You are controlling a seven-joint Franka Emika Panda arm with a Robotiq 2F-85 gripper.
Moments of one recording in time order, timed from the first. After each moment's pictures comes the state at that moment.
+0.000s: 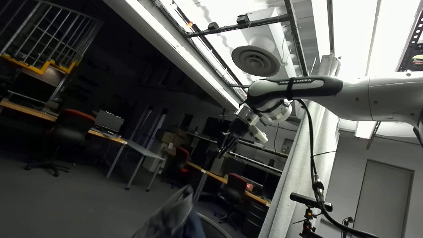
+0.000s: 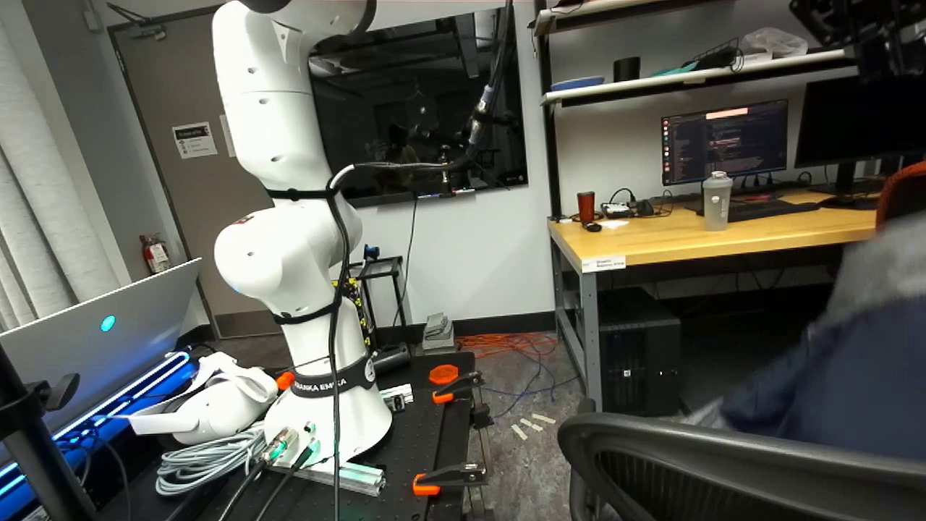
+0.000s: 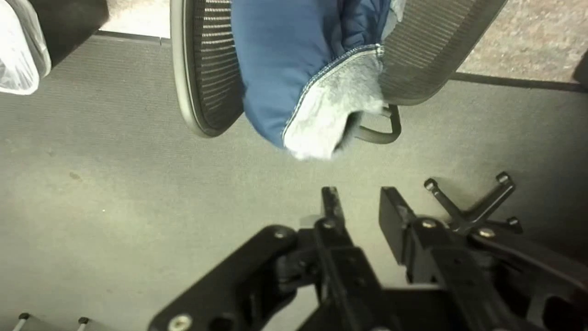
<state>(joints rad) -0.14 0.05 -0.09 -1.66 0.05 2.04 -0.36</state>
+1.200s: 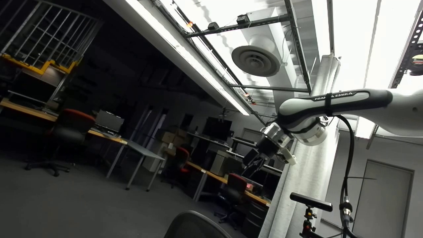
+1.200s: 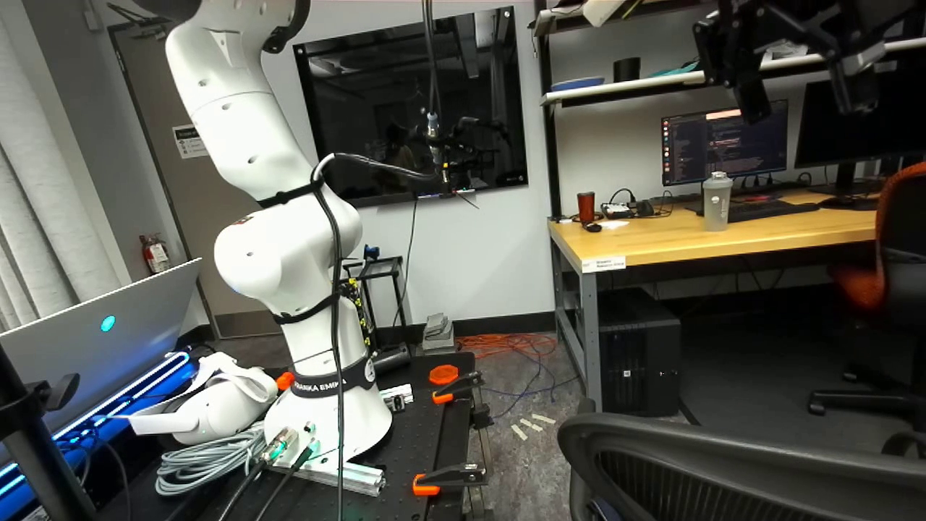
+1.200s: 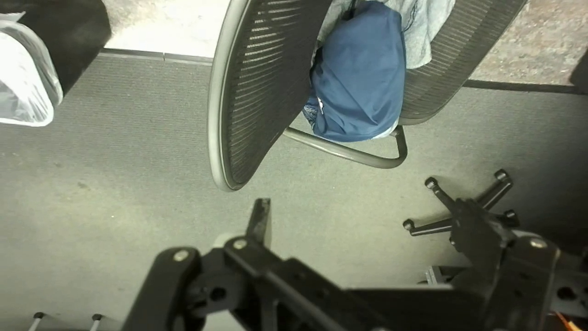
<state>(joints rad) -0.14 -0.25 -0.22 -2.08 0.10 2.20 -0.50</state>
